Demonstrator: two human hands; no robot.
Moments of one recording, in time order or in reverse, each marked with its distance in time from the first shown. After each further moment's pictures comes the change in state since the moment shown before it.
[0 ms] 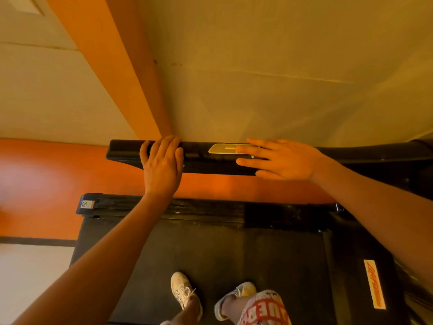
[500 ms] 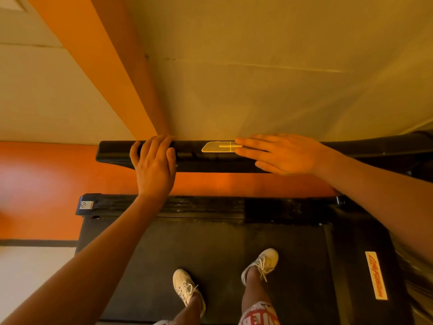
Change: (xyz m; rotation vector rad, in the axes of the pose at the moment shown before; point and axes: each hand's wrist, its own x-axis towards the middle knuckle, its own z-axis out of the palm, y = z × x) left_hand -0.001 0.000 0.005 -0.026 0.020 0.014; right_hand -0.007 0.009 0.001 0.101 0.027 0.041
